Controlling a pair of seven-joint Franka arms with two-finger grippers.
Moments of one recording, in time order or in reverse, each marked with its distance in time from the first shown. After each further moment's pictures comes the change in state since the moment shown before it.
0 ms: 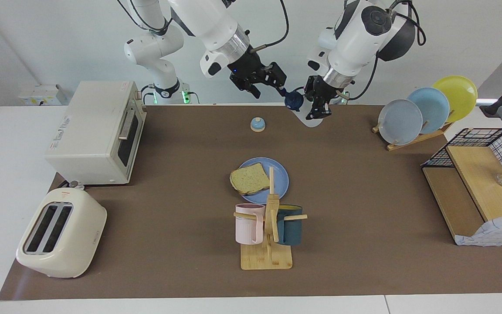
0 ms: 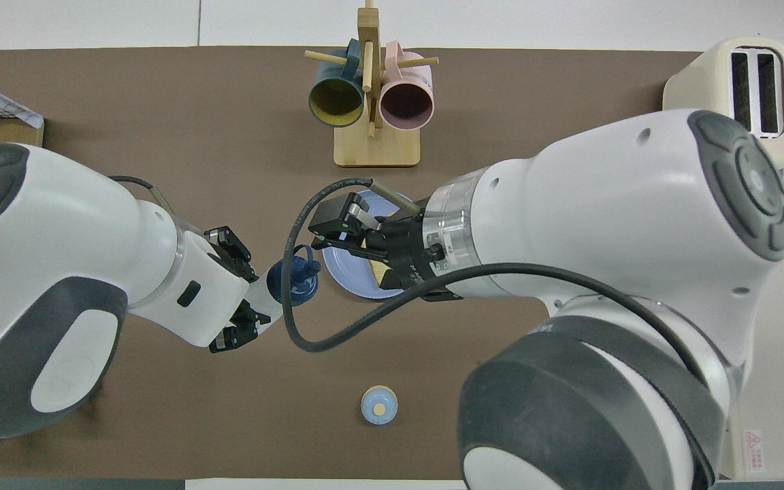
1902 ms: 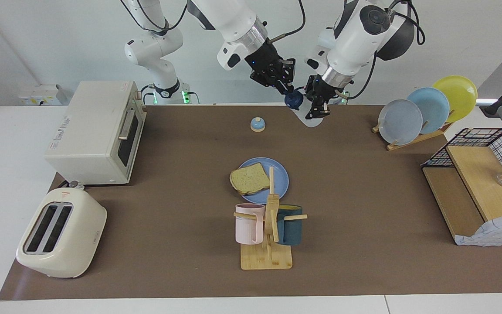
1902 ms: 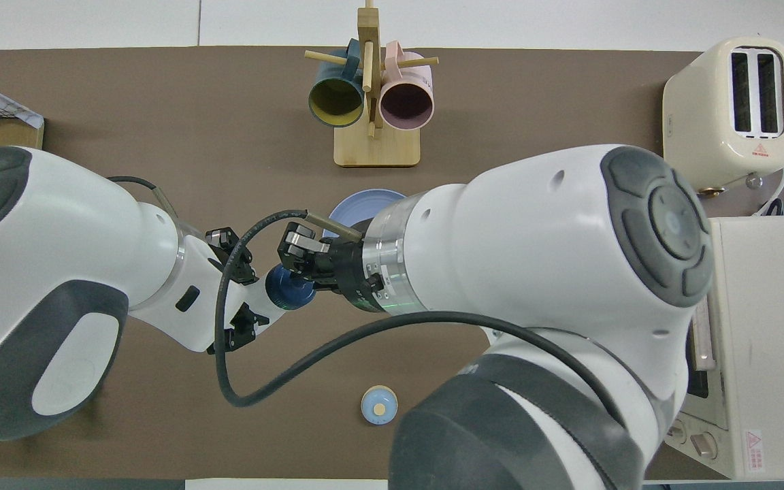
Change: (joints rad) left arm 0.000 -0.004 -0.002 -0.004 0.009 0.001 0.034; right arm 0.071 0.025 0.001 0.020 -0.019 0.051 0.000
